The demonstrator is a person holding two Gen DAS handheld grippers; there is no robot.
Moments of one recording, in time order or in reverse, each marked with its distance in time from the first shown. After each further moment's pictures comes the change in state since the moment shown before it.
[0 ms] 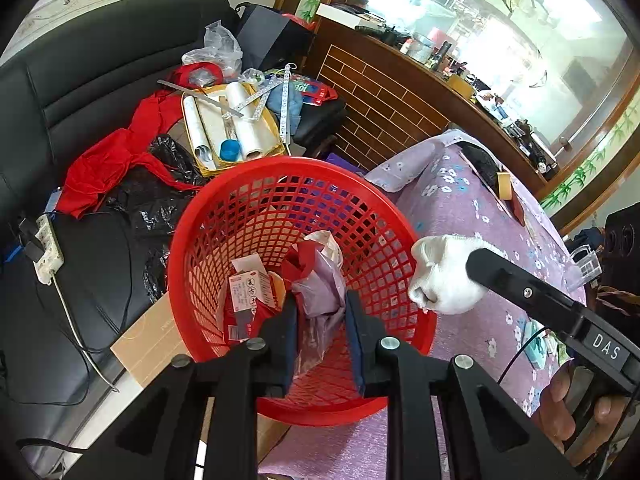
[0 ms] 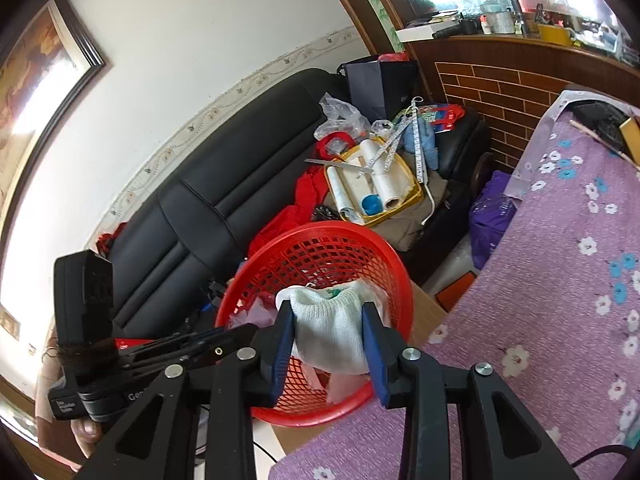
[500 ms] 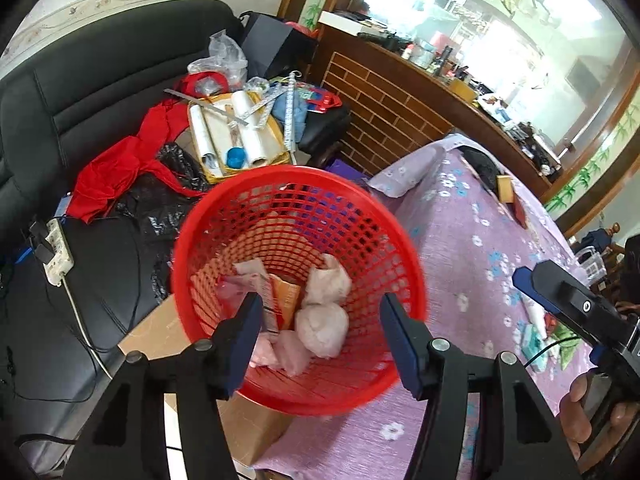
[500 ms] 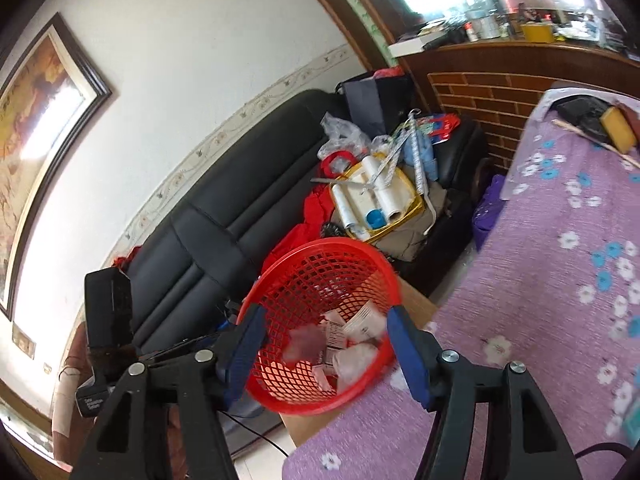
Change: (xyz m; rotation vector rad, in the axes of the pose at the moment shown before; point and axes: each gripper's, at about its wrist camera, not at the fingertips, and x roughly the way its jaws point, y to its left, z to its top) left arm -0.015 -0.018 -0.004 0.009 -0.022 0.025; right arm -0.046 -0.013 -0.007 0.058 -0.076 0.035
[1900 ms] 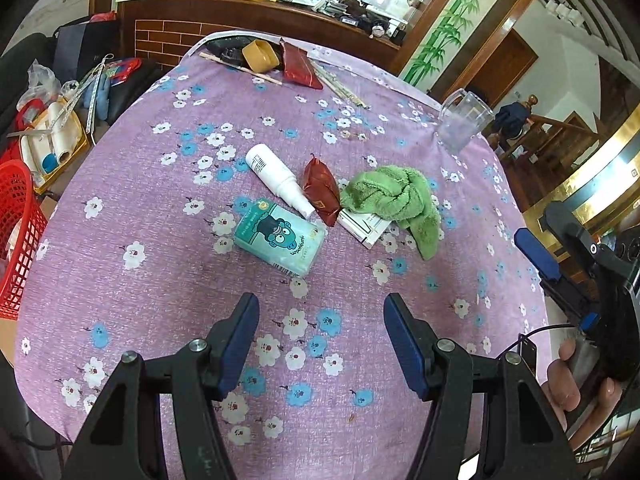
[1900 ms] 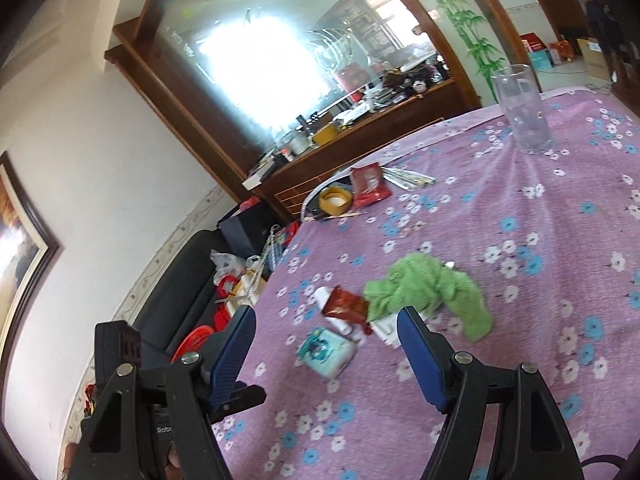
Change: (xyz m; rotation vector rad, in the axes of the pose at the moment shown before) left arm 0.024 -0.323 -0.128 0.344 0.242 -0.240; right arm -0.349 -0.192 -0.108 0.327 -0.406 -0.275
